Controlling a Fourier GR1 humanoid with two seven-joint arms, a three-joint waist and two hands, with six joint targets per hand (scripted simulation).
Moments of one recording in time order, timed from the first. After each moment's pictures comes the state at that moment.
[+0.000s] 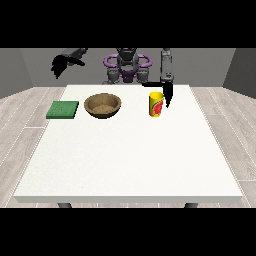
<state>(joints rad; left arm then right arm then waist) -0.43 0.10 0.18 -1.03 0.03 0.10 -0.47 -0.28 -0.24 -0.23 -1.56 -0.20 0.13 -0.06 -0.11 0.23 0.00</state>
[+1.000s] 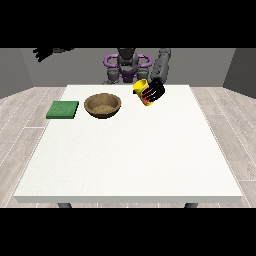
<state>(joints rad) -0.56 0.12 0.05 -0.79 -0.34 0.56 -0.46 -0.34 -0.38 -0.32 -1.45 -0.33 0.24 0.06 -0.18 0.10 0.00</state>
